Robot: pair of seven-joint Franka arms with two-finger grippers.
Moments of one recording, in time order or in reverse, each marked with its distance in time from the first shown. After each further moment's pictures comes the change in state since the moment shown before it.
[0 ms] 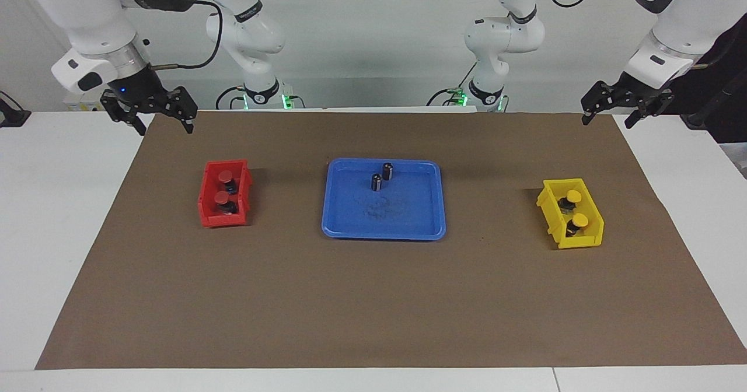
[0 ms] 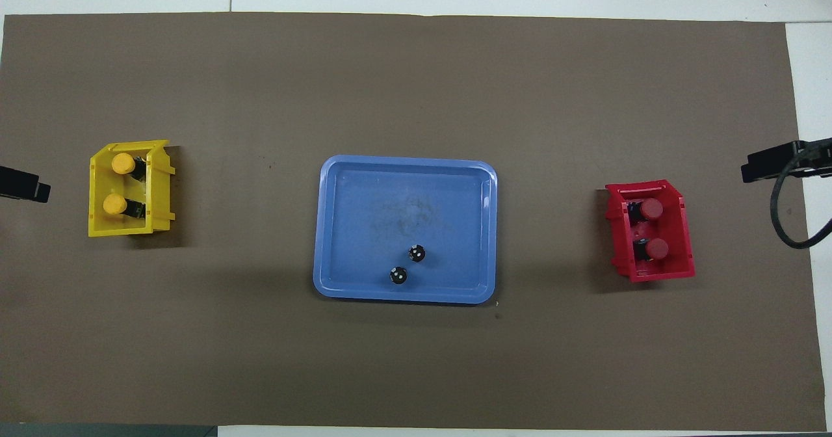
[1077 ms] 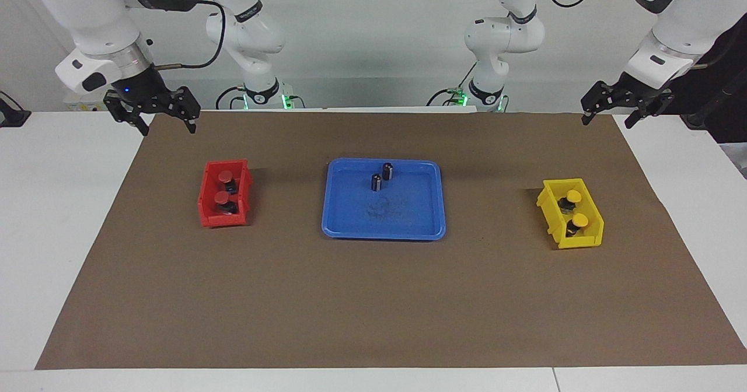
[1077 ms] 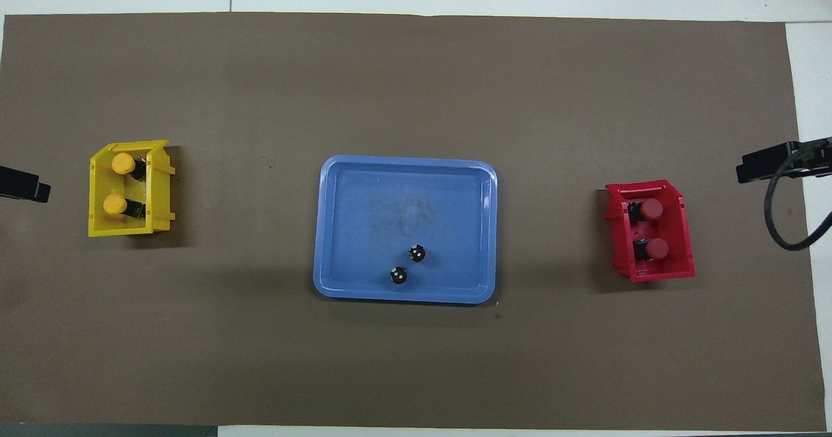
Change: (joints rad) left arm 0.000 0.000 0.000 0.000 0.000 0.000 0.000; right arm 0.005 0.000 0.006 -0.003 0.000 -0.001 0.000
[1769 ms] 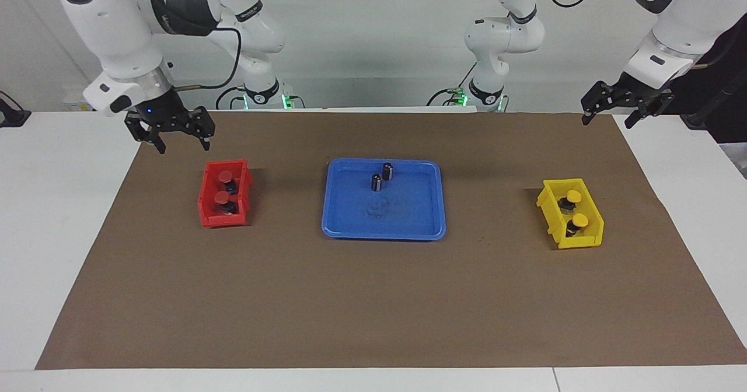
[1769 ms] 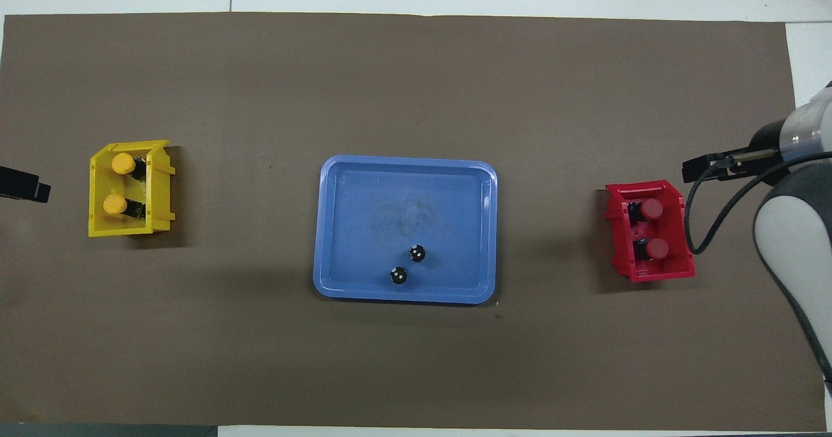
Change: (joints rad) left arm 0.000 0.000 0.000 0.000 0.000 0.000 0.000; right arm 0.034 -0.006 0.006 -0.272 0.003 0.318 0.000
